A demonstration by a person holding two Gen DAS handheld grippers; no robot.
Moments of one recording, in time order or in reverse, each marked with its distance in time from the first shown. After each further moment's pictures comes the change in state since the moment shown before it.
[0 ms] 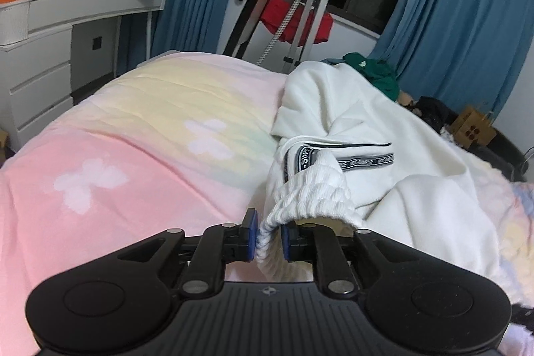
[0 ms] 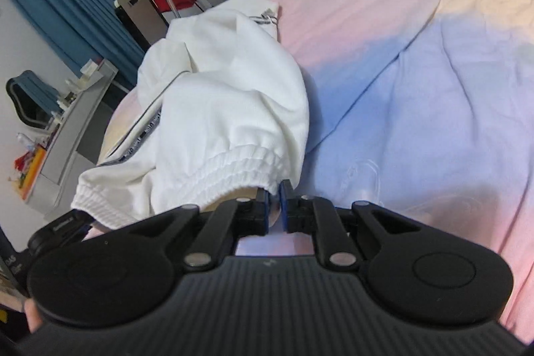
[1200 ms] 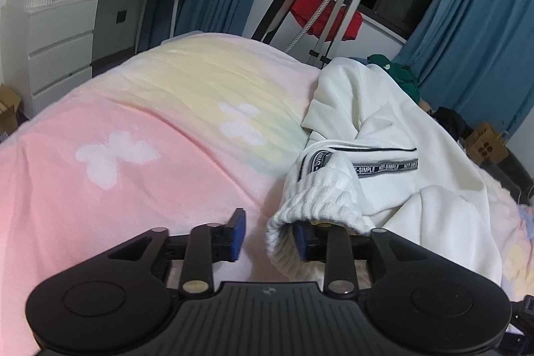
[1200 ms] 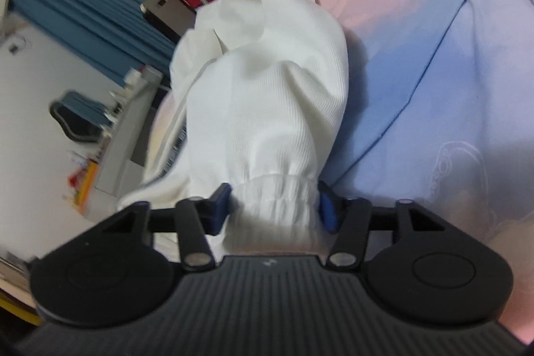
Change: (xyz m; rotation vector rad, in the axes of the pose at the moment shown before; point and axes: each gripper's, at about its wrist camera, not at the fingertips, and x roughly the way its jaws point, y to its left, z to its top) left arm -0.004 0.028 -0.002 -0.105 0.043 0.025; right arm 0.068 -0.003 -0.011 0.103 0.062 0.188
